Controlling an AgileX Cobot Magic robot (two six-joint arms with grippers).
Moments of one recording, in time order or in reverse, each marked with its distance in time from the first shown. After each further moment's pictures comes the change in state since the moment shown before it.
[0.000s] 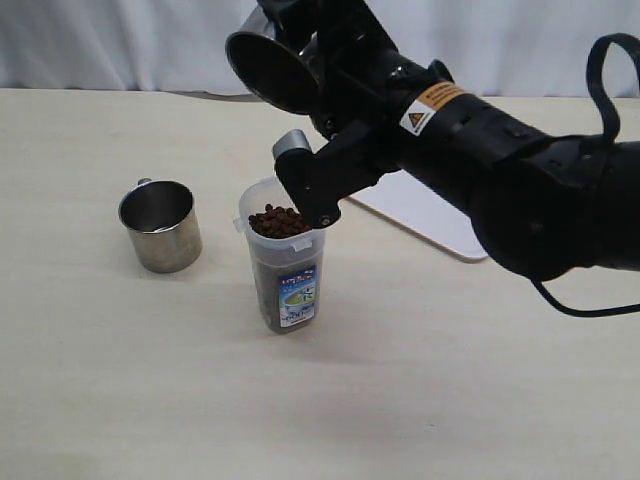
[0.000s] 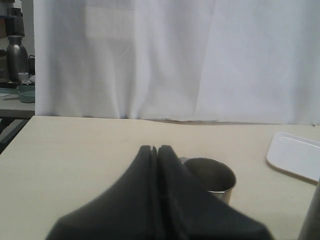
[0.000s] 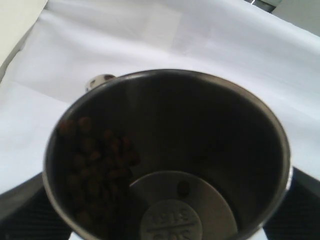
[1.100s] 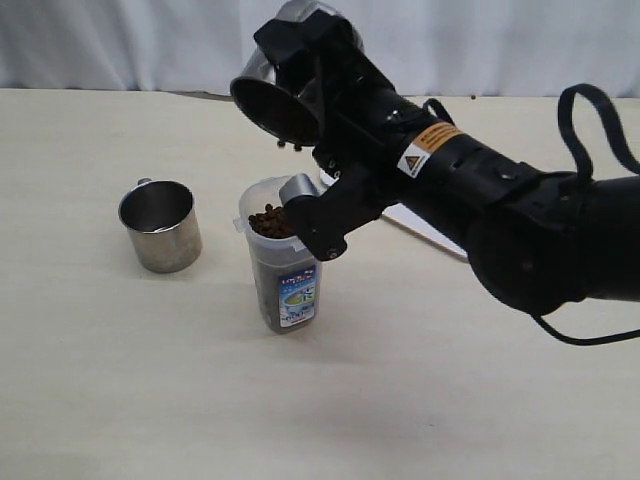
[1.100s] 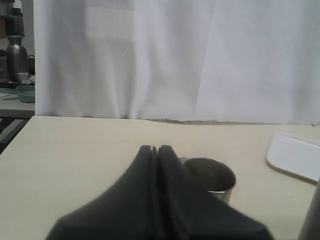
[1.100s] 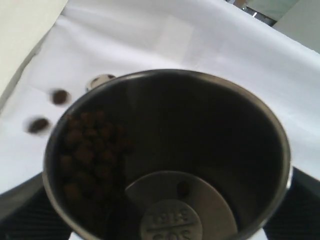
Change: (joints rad) left arm 0.000 0.000 0.000 0.000 0.000 0.000; right arm 0.000 0.041 0.071 -0.061 -0.089 0.000
